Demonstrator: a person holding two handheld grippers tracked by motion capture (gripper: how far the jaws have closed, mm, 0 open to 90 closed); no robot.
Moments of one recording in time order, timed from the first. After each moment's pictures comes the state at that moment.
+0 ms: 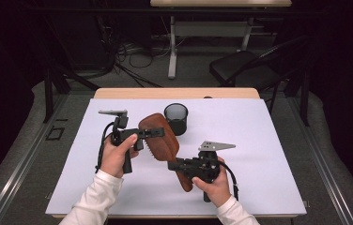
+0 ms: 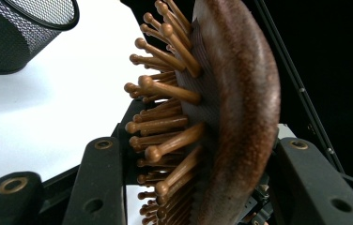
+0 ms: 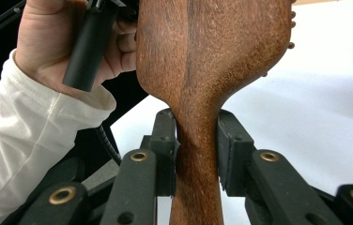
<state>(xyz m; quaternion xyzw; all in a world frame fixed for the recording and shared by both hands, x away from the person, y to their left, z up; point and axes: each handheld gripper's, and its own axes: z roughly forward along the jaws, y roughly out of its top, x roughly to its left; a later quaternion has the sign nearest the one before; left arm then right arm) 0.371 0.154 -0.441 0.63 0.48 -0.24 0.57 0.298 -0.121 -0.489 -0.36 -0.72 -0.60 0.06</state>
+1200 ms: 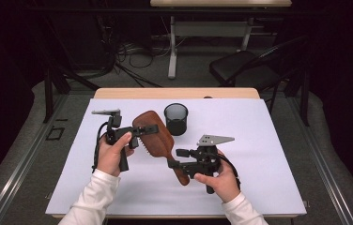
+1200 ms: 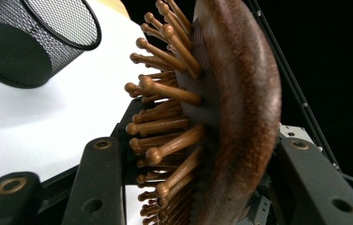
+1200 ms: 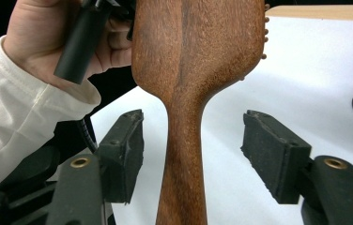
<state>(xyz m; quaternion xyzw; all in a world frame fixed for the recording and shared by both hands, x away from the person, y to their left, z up) 0.376 0.171 -0.444 0.61 0.49 -0.21 0.58 0.311 -0.122 -0.477 -0.32 -0.75 -0.58 0.01</state>
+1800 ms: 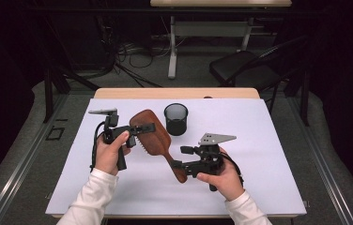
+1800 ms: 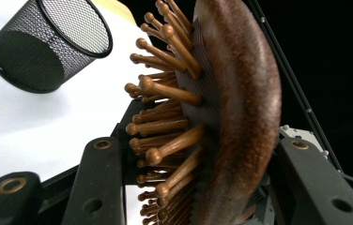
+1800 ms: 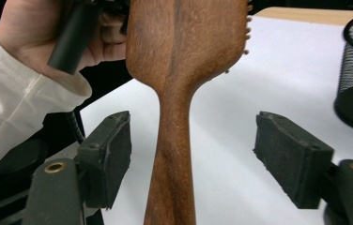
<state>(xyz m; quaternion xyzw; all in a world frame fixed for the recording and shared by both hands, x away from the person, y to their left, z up) 0.379 0.178 -0.446 0.60 0.50 -0.21 0.58 0.315 -0.129 -0.474 -0.32 -0.76 -0.57 -0.01</state>
